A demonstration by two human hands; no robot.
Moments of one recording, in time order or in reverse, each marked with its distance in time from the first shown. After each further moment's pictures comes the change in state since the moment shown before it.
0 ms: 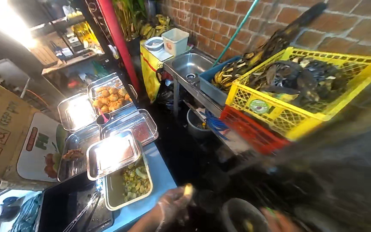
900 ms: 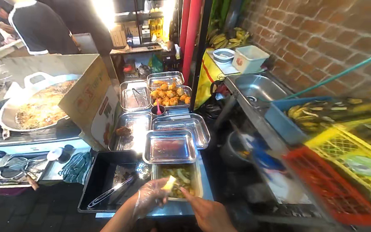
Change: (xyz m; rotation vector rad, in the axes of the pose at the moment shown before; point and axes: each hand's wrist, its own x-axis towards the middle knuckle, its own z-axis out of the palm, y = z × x) left_hand -0.157 -0.031 -0.177 -0.363 0.207 0.227; right_hand 0.002 -0.318 0.162 -0.197 0.082 -1.244
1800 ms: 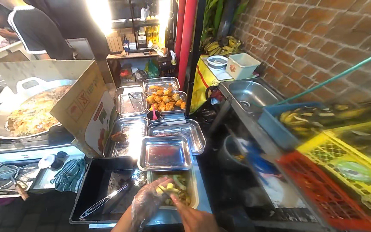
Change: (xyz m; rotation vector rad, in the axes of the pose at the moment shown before) left_hand 0.030 -0.016 0.008 -0.555 0.079 0.243; right_hand 0.012 -0.025 -0.006 0.086 -0.017 0.080
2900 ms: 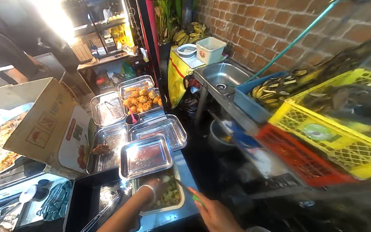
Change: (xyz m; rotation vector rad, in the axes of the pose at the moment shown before) left_hand 0.106 -0.018 0.028 2.110 -0.056 -0.470; right_hand -0.038 0.081 -0.041 0.313 -0.287 0.538
